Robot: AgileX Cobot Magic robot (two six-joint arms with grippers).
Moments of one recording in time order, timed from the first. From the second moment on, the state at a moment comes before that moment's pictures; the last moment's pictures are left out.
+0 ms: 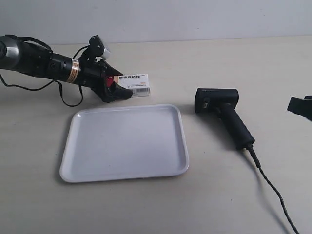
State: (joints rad) left arm -0.19 2.44 -1.59 1.75 -0.79 -1.06; right arm 0.29 1.01 -0.25 0.37 -0.11 -0.04
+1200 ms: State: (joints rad) left arm -0.19 1.75 -0.89 1.76 -1.08 -0.77; right arm 0.43 1.89 -0.79 0.24 -0.04 -0.15
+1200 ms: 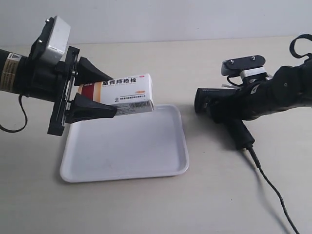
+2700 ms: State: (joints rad) left arm -0.18 1.97 -0.88 1.66 -0.98 -0.59; right arm 0.48 1.65 -0.85 -0.32 0.41 0.01
